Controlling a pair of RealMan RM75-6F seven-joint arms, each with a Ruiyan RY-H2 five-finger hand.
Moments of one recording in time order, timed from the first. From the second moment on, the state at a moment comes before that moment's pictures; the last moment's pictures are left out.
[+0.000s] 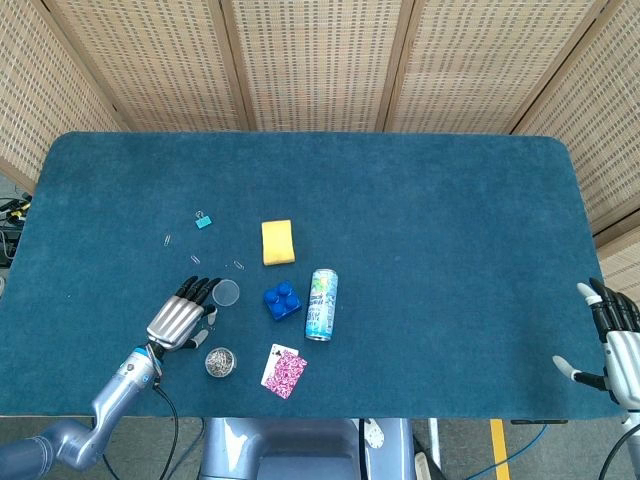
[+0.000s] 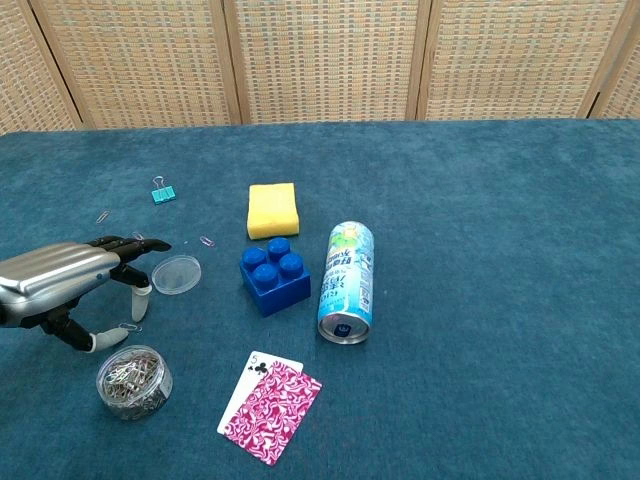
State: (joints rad) left arm -0.52 -1.61 0.01 -1.21 1.46 1.01 0.14; right arm 0.05 -1.01 0.07 -1.65 -1.50 1.49 0.16
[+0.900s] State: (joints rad) left arm -0.51 -1.63 0.02 -1.19 1.45 1.01 0.14; right arm 0.05 -1.01 0.07 -1.65 -1.50 1.49 0.16
